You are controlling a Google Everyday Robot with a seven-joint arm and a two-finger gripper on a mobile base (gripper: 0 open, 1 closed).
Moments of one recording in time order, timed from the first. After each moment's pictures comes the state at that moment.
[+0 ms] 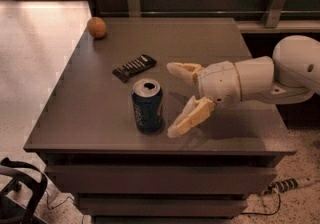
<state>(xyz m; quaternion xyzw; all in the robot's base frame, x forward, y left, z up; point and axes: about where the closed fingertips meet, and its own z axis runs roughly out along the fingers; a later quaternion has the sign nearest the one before) 0.467 -0.022 0.879 -0.57 0.57 0.40 0.44</state>
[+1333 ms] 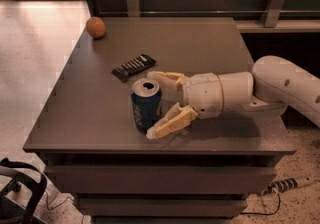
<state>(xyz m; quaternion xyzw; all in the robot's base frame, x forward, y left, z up) 0.458 0.014 0.871 -0.56 0.51 0.45 0.48</state>
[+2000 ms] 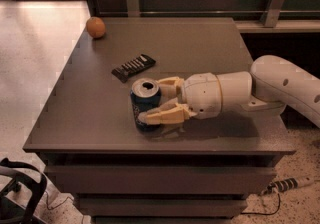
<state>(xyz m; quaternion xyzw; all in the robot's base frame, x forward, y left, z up) 0.457 0.017 0.872 -0.56 0.51 0.45 0.48</state>
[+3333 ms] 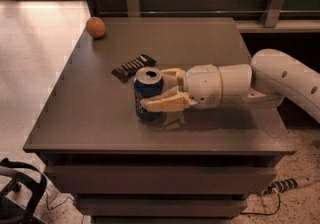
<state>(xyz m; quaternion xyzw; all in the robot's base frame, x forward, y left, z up) 0.481 0.012 0.882 -0.54 0.51 0.46 0.48</state>
